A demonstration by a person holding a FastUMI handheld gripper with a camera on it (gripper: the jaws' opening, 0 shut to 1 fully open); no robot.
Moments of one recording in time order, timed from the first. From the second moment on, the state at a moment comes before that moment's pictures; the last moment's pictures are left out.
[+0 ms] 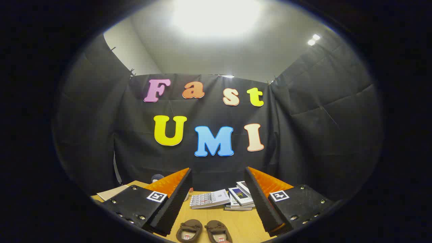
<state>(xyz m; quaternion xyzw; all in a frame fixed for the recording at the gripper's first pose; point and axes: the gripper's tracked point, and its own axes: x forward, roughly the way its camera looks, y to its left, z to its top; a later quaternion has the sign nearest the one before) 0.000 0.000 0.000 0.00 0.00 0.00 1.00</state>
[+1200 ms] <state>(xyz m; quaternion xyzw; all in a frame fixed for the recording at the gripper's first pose) 0.000 0.062 -0.042 0.11 0.03 0.08 0.99</state>
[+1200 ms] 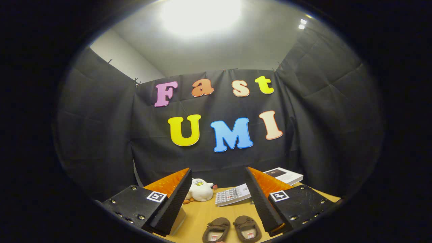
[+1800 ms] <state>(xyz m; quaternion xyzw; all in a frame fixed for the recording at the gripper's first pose) -0.002 0.149 -0.145 0.33 0.20 0.14 0.91</state>
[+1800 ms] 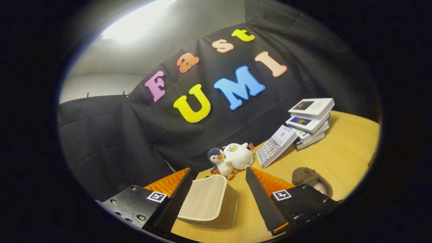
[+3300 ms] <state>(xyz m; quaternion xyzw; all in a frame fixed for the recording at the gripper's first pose) -0.024 0.287 -0.276 0.62 0.44 0.19 0.63</state>
